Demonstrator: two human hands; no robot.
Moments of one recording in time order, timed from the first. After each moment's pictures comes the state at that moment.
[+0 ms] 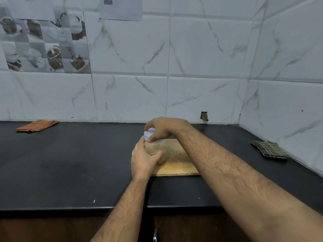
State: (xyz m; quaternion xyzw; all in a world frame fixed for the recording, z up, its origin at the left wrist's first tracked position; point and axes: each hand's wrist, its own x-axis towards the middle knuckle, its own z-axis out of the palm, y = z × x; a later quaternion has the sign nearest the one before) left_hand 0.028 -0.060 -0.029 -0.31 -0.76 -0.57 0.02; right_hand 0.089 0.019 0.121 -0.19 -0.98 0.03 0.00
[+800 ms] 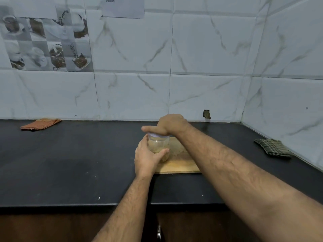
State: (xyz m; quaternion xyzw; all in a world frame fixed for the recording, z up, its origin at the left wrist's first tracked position) left_hand 0.028 -0.060 -0.027 -0.32 -0.75 -0.59 0.02; right_hand 0.078 0.025 0.113 -0.31 -0.95 -0.06 0.01
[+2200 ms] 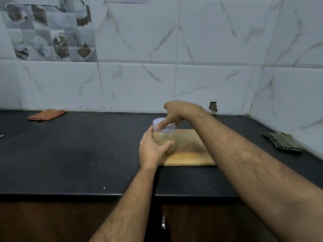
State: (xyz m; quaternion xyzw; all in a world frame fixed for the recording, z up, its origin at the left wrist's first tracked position) left_hand 0.026 -0.058 -0.031 -0.31 -0.73 -0.60 0.00; right_hand 0.087 0.036 0.131 -0.26 -0.96 0.04 0.00
